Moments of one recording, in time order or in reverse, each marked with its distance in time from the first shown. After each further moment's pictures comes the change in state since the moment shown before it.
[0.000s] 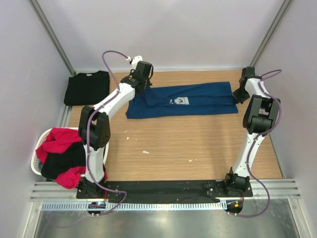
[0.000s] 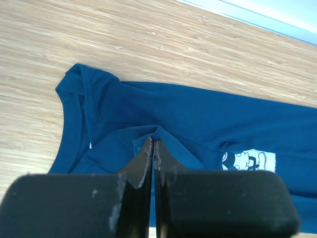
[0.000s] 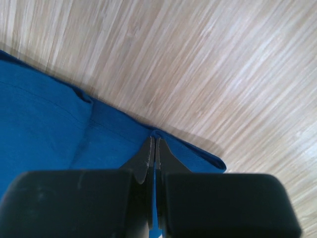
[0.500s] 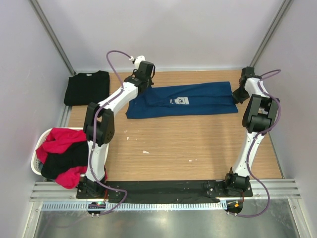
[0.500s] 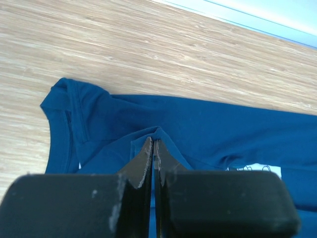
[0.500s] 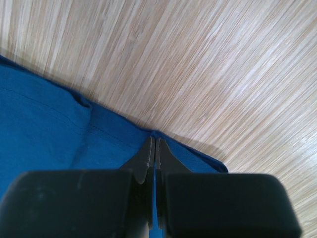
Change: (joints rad) left arm 0.006 0.100 0.068 0.045 0.008 0.025; right arm 0.000 0.040 0.042 -0.010 -0.006 -0.008
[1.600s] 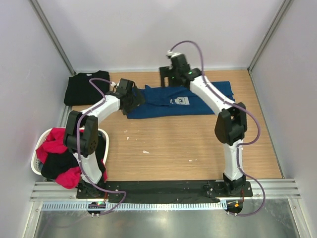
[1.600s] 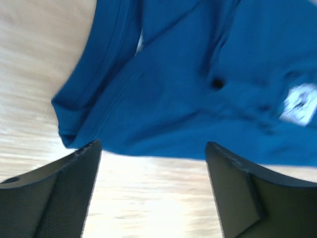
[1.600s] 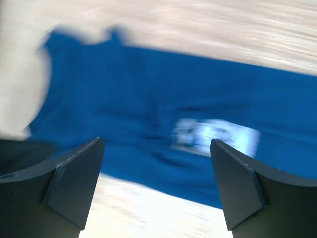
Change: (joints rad) left arm 0.136 -0.275 -0.504 -0.032 0.349 -0.244; right arm 0.678 -0.171 0.143 0.188 -0.123 -0.558
